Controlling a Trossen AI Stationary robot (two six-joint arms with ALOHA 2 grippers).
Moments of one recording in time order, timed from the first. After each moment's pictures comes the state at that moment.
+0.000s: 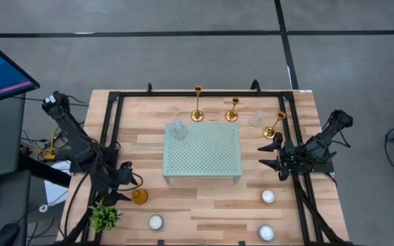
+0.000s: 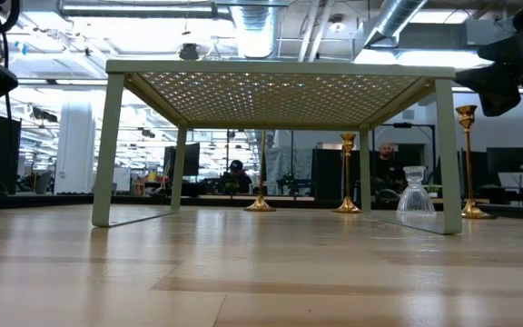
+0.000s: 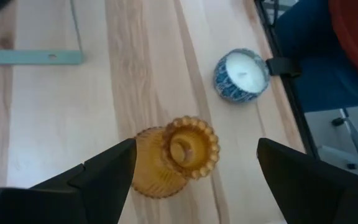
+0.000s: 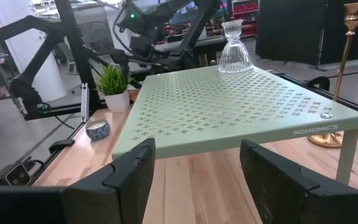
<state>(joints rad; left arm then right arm) -0.95 0.72 0.44 -0.51 -0.29 -0.69 0.72 0.01 0.06 -0.11 0.76 0.19</state>
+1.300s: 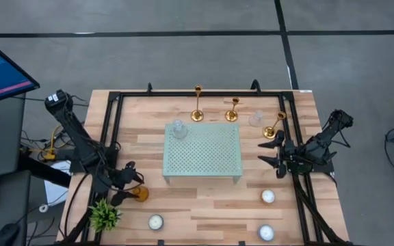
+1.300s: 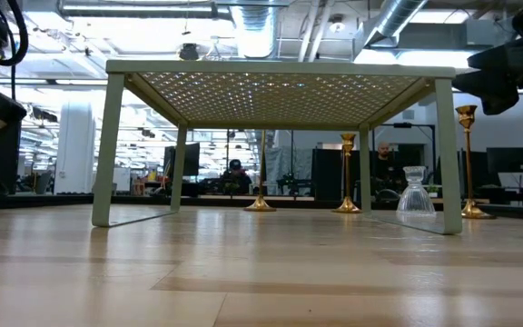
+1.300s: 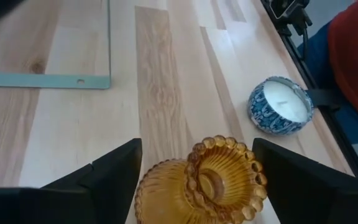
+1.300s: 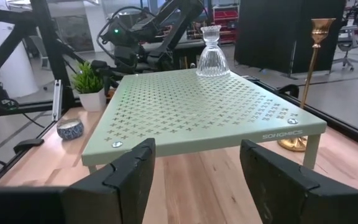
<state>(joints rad) -1.02 0.75 0.21 -0.16 -0.52 -0.67 0.72 0.01 0.06 -0.11 0.86 0.12</state>
